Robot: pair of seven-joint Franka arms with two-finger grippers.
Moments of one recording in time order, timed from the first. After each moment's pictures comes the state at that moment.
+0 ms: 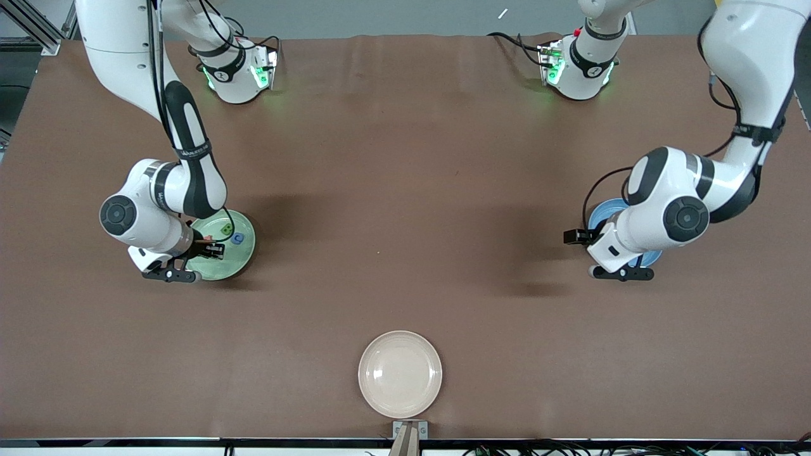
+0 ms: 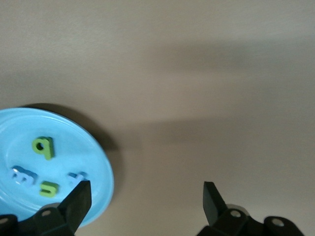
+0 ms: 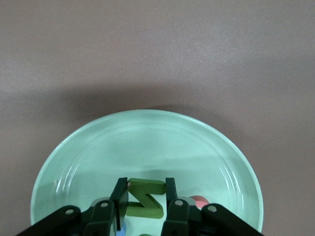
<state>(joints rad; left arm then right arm) 0.31 0.41 -0.54 -1.90 0.15 2.08 -0.26 0.52 0.51 -0.50 -2.07 0.37 2.42 -0.12</state>
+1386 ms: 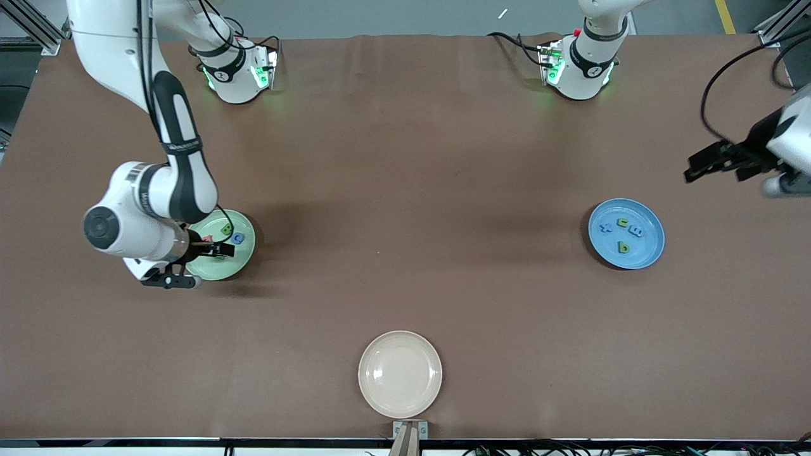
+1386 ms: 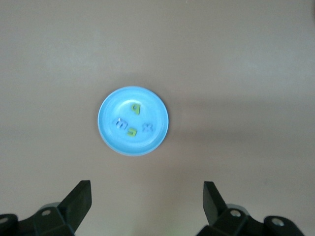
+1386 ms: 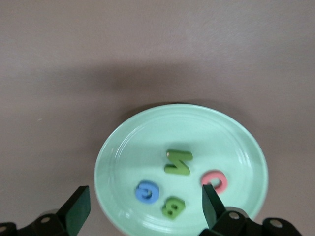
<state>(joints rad) 0.42 -0.03 -0.40 -1.65 -0.06 1.57 0.00 0.52 0.48 -0.53 -1.88 0.37 2.07 -0.12</state>
